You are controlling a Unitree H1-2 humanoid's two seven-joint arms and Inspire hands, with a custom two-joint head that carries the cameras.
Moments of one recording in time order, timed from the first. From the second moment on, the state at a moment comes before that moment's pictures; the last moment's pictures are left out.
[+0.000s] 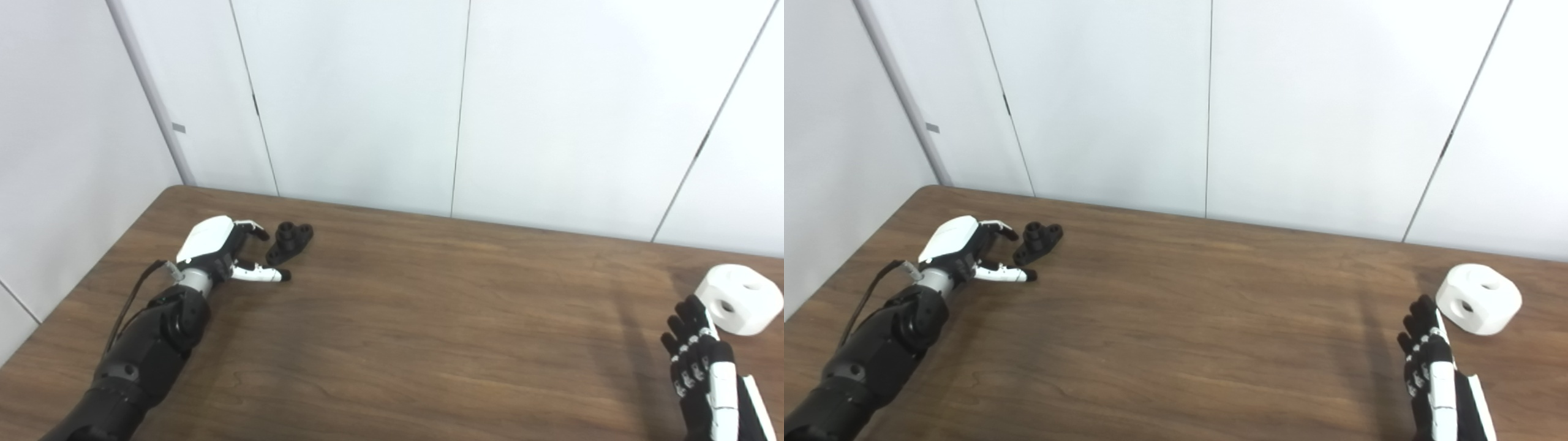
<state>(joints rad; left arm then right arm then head) -0.47 0.61 -0.15 0.61 0.56 -0.02 0.12 0.06 -0.11 -0.08 -0.22 0.17 0.01 0.08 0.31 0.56</state>
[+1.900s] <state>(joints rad) -0.51 0.59 -0.22 0.66 0.58 -0.26 0.21 0.06 -0.07 -0.07 -0.28 0.14 0.03 0.05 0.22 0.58</state>
